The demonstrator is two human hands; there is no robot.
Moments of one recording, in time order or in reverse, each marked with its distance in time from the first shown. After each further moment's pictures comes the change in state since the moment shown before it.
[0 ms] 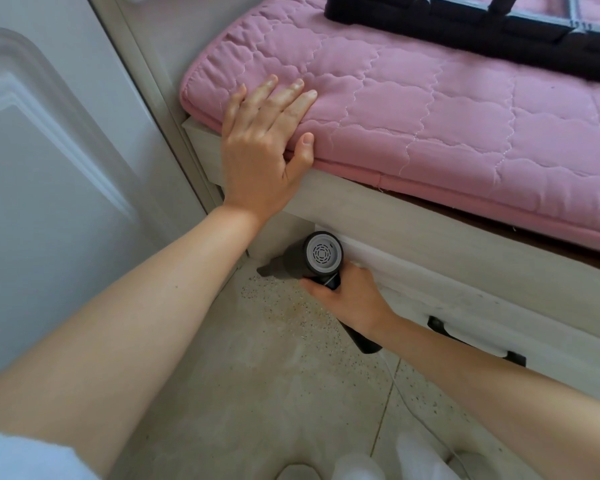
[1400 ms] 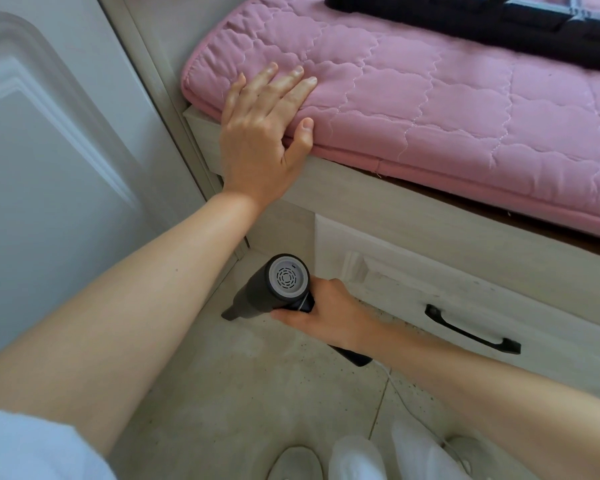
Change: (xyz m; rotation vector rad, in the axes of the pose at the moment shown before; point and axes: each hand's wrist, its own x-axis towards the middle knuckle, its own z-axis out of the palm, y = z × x) left_hand 0.001 0.003 -0.005 -0.029 -0.045 -0.062; right_hand -0.031 -0.025 0.011 0.013 -0.286 -0.160
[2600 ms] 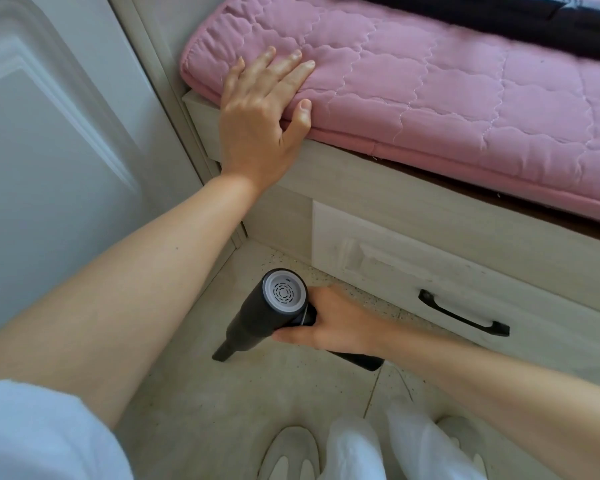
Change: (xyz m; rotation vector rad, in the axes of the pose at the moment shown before) left_hand 0.001 0.002 -0.003 -0.051 -0.028 -0.043; right_hand -0.029 -0.004 -0.002 0.077 -0.244 0.052
